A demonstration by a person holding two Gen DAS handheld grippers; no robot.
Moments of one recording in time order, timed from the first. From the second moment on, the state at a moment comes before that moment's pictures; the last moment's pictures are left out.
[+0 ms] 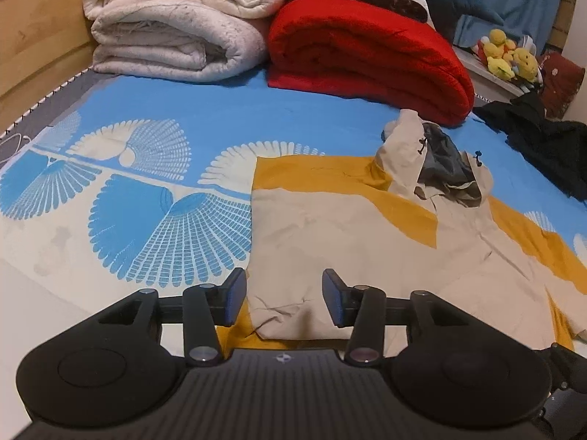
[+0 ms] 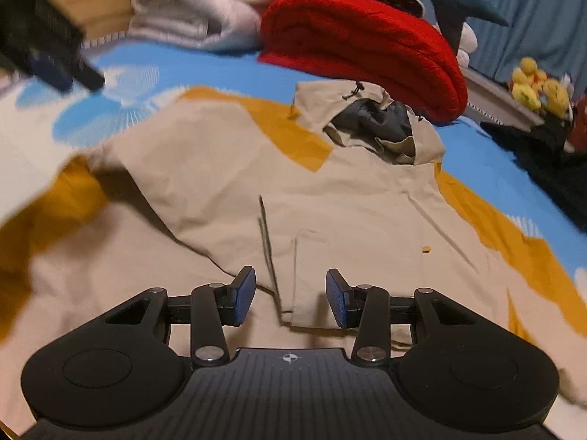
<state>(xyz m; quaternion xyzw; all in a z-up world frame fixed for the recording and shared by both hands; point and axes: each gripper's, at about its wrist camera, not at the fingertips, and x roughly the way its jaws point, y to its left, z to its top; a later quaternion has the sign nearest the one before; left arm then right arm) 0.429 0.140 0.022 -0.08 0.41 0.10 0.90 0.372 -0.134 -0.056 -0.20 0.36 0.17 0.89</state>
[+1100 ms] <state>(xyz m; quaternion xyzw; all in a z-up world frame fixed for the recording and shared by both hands) 0.450 0.137 -0.008 -0.07 0.44 0.11 0.89 0.421 -0.358 -0.015 0.24 0.29 -0.14 0.91</state>
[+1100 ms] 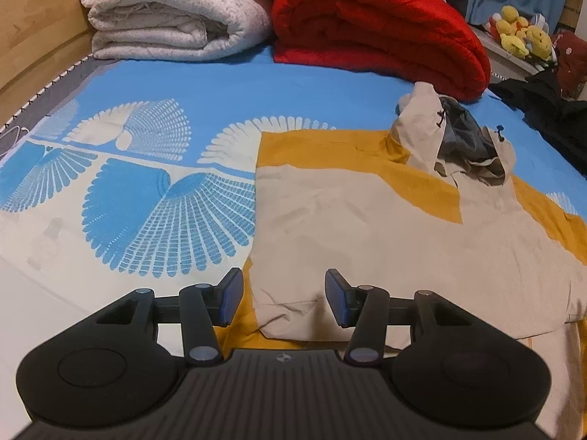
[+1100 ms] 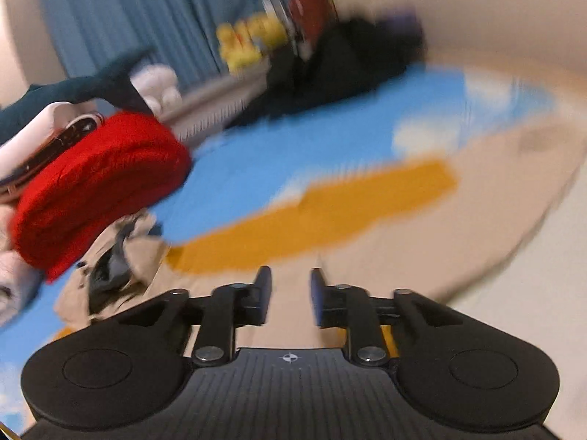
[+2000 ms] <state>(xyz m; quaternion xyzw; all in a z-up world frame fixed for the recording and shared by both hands) 0.466 0.142 -0.067 -0.04 0.52 0.11 0.85 0.436 -0.366 -0.034 0.25 0.31 -0.23 0.89</state>
